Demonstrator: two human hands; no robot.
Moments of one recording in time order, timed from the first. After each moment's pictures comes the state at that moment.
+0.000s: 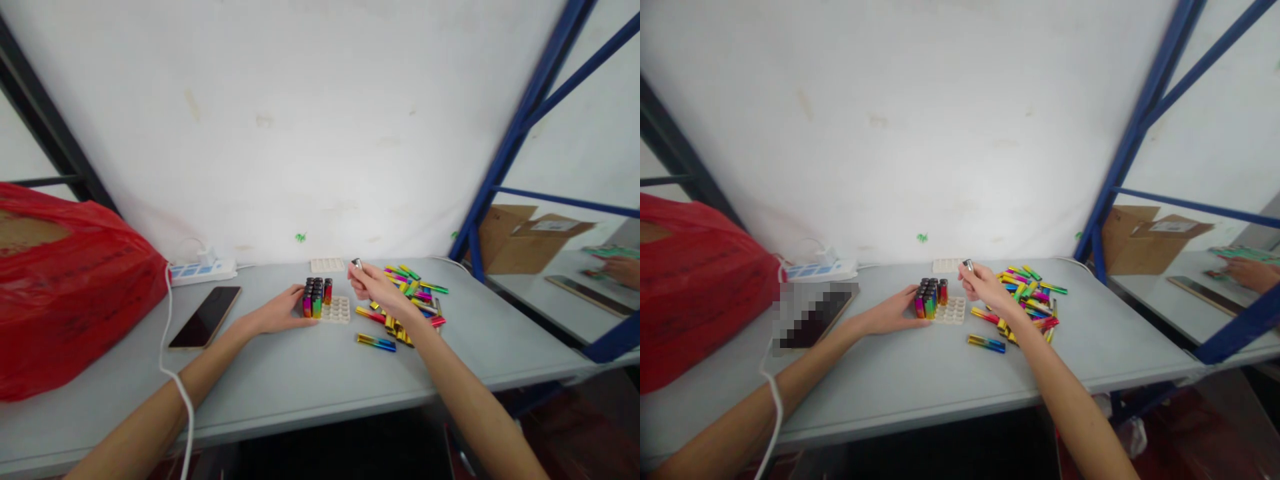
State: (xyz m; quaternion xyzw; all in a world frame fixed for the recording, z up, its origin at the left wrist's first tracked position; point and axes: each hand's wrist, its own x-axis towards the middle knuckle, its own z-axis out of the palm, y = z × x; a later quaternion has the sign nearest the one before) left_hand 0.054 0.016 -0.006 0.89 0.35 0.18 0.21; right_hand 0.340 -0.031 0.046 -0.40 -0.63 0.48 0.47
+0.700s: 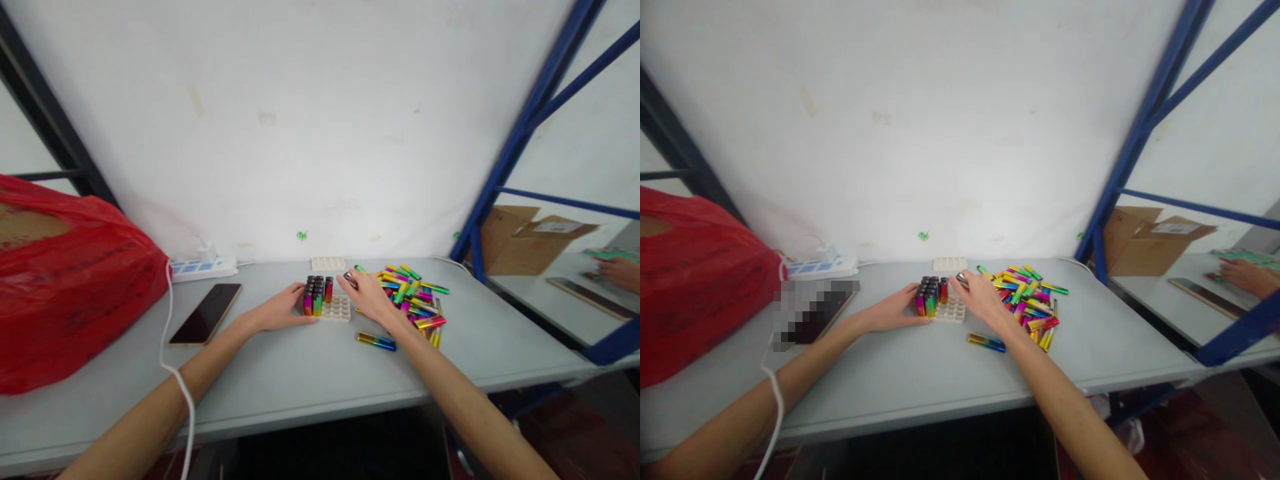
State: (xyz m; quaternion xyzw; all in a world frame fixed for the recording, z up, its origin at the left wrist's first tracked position) left_hand 0.055 0.018 -0.007 0.89 0.35 0.18 0.21; right_hand 0.327 -0.023 0.023 -0.55 -0.77 0.03 0.32
